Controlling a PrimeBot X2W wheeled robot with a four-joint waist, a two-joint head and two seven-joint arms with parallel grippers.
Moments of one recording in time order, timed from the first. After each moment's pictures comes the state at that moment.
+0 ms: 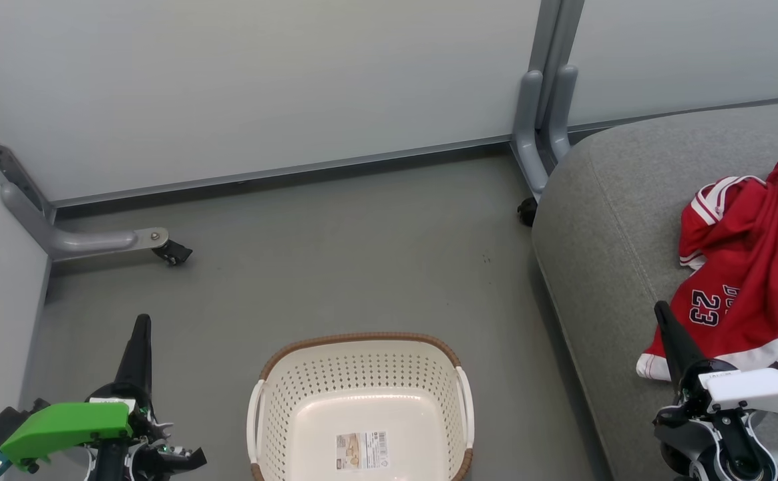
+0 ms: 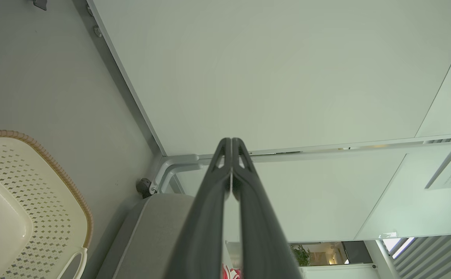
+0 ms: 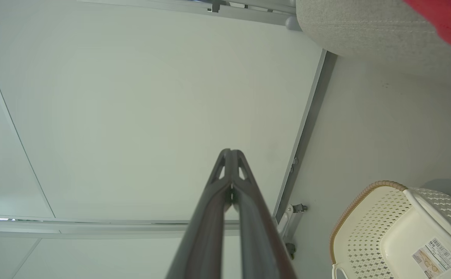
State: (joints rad) left arm -0.08 0.07 0.07 0.24 -1.56 -0.12 0.07; right arm -0.09 -0.06 -0.09 0.24 1.55 0.13 0.08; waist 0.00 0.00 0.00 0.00
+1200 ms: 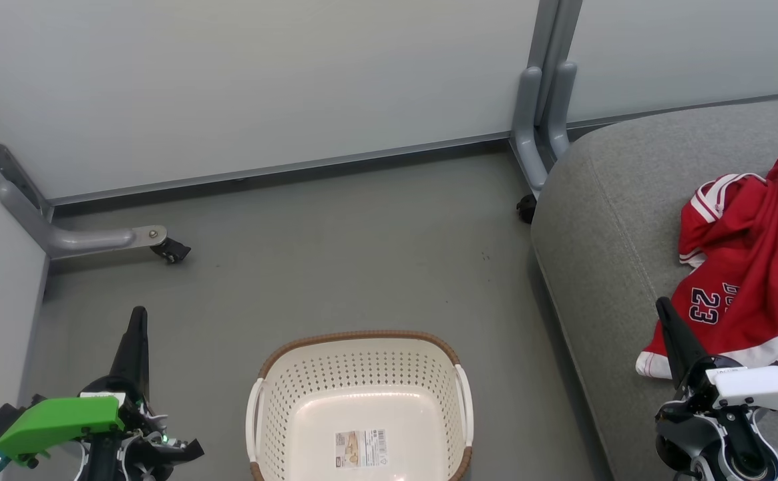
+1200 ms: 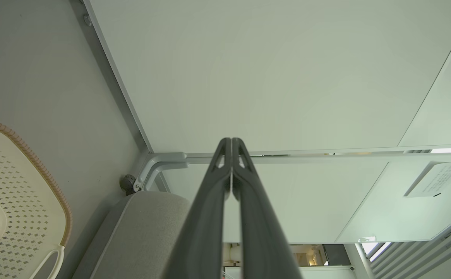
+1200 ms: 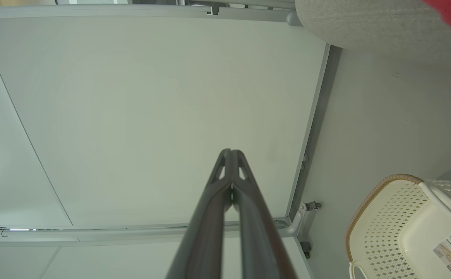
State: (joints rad) left arm -0.10 0.06 0.09 0.24 -1.63 -0.13 0.10; right arm -0.10 -0.06 -0.10 0.24 1.62 0.13 0.11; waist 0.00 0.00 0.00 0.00
